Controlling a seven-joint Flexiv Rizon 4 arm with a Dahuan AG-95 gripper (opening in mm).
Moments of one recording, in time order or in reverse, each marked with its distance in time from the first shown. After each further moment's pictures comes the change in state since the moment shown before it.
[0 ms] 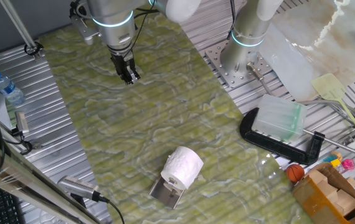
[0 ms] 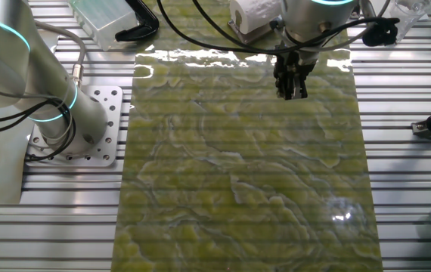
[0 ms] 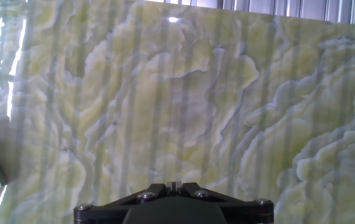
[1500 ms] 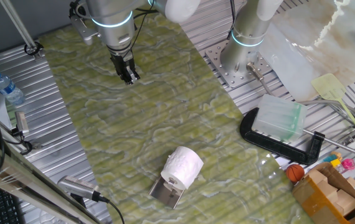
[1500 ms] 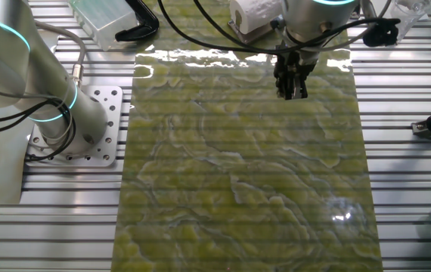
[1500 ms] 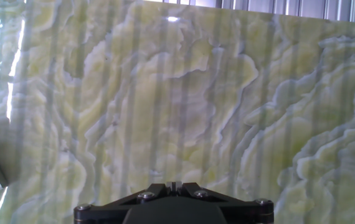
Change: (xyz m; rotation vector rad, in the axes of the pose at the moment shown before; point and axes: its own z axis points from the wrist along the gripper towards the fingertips) arm 0.000 0.000 0.000 -0.001 0.004 0.006
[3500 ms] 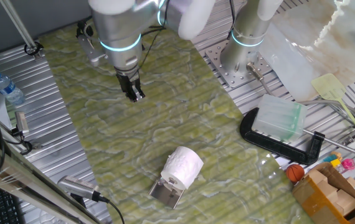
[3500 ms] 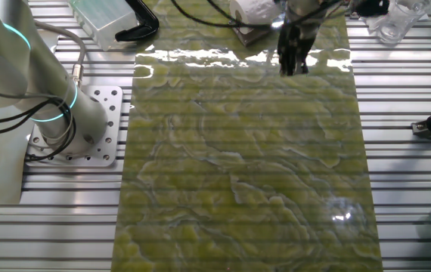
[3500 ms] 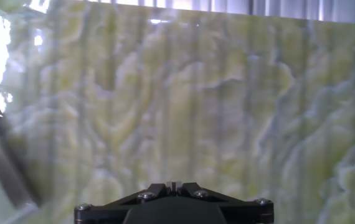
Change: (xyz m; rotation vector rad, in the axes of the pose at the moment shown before) arm -0.026 0.077 0.016 0.014 -0.009 0.021
